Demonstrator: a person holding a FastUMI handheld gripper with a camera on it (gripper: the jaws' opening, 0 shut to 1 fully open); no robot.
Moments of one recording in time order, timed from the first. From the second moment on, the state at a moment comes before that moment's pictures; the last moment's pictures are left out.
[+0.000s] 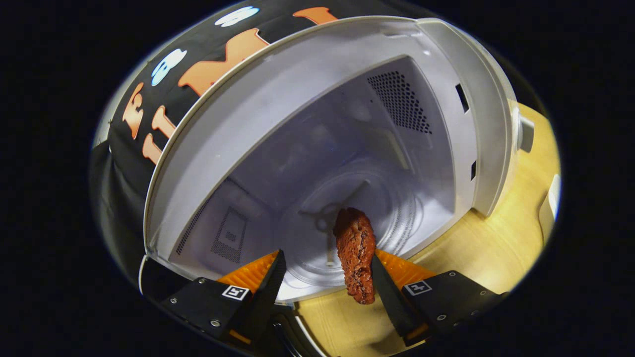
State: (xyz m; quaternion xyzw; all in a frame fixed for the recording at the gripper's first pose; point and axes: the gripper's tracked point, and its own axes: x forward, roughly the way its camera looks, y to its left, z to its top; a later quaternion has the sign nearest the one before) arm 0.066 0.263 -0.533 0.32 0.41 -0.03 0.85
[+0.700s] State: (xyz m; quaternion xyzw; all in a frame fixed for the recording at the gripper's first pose) arm 0.087 0.247 -0.514 0.29 0.36 -0.04 0.88
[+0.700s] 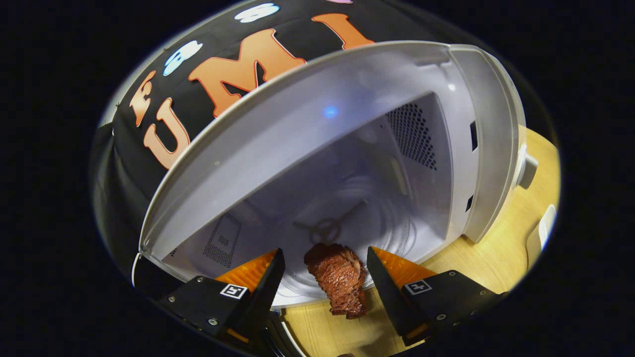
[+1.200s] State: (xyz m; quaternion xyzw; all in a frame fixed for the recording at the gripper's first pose) arm 0.023 0.203 -0.453 0.22 0.33 -0.03 0.92
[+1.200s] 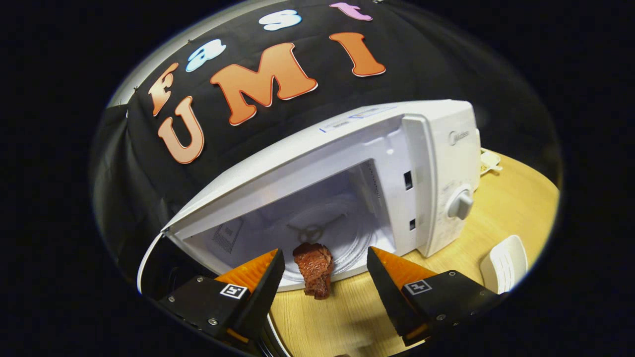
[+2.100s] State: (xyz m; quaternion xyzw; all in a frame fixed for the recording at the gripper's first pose) arm -0.196 0.228 -0.349 0.14 0.35 0.12 0.92
